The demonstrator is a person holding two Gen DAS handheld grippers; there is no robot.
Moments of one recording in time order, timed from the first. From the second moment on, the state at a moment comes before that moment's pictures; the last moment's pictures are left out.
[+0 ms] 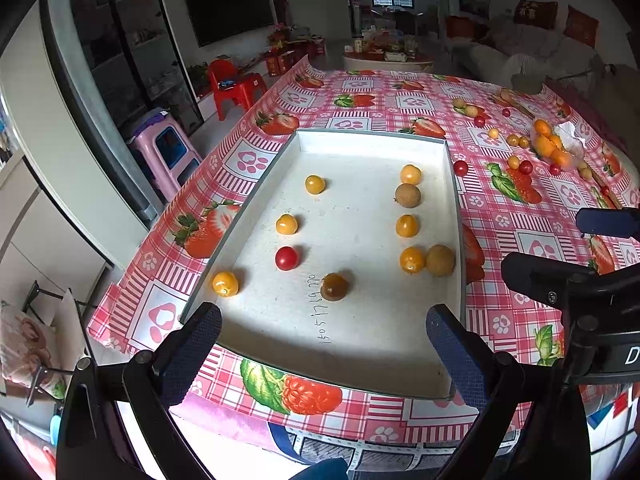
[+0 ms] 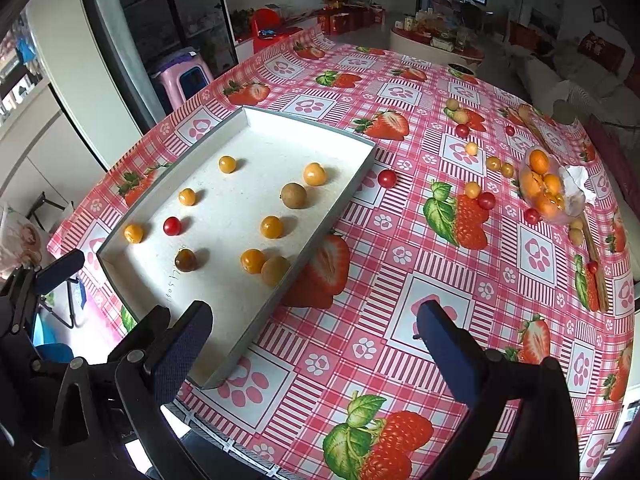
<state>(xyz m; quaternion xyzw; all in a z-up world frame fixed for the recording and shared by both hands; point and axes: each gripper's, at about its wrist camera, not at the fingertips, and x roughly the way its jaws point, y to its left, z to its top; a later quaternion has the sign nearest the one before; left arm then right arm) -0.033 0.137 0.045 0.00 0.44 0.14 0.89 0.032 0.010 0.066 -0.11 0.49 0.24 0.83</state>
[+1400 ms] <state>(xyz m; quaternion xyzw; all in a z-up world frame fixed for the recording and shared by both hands) -0.036 0.133 0.041 0.00 0.44 0.13 0.89 0.025 0.010 0.061 -0.11 0.49 0.24 0.83</state>
